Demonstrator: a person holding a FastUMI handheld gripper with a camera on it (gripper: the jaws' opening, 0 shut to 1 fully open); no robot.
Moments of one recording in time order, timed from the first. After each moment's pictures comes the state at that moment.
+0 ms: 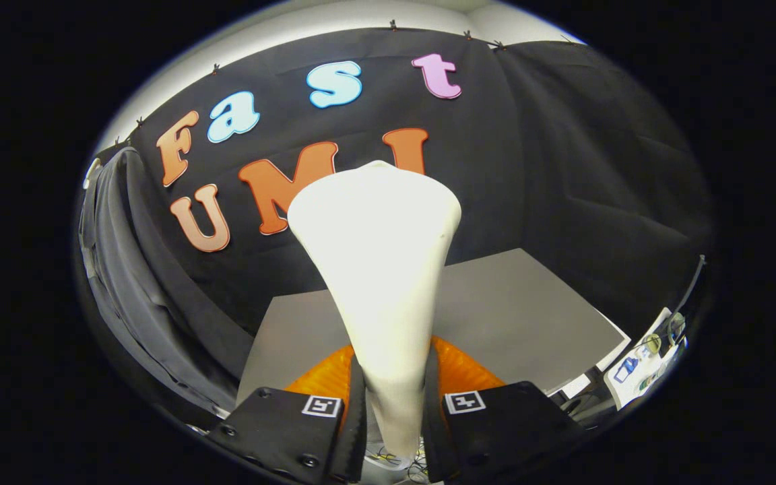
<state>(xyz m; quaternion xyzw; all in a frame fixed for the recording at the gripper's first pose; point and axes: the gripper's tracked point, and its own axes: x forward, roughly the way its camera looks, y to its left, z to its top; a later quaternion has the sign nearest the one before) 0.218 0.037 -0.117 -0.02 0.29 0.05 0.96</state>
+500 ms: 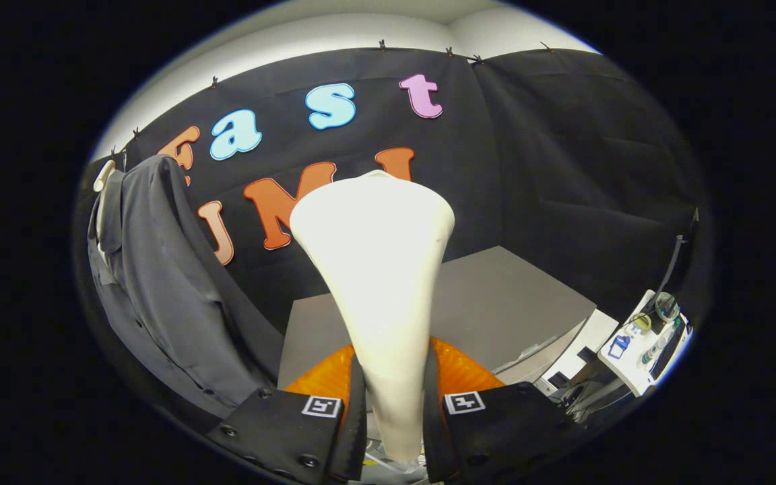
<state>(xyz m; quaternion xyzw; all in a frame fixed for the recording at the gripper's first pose) 0.128 0.088 -0.083 0.00 0.25 0.02 0.97</state>
